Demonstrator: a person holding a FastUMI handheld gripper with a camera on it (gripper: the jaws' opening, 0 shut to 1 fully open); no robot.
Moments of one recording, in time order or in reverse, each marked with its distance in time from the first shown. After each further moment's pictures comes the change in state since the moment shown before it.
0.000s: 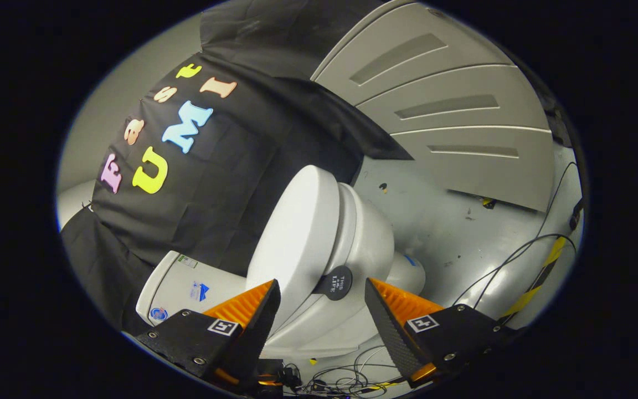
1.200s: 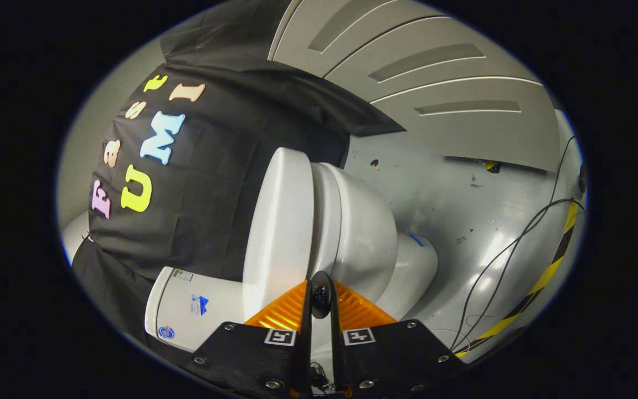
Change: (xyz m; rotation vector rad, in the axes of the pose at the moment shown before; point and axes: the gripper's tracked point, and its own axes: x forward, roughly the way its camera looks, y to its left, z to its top) arm 0.045 -0.013 -0.005 0.137 0.063 0.004
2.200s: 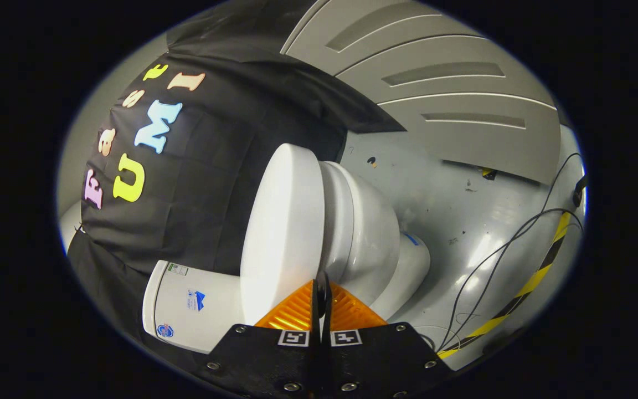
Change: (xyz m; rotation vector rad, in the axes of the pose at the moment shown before) arm -0.006 0.017 0.005 -0.064 0.051 -0.083
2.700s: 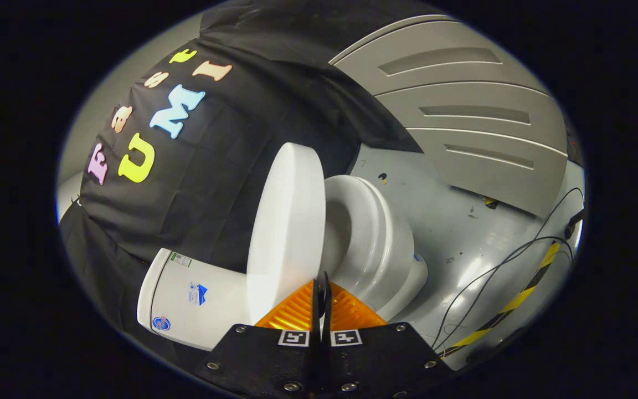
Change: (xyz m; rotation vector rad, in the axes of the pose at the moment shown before) arm -0.022 0.046 0.010 -0.133 -0.040 -0.014
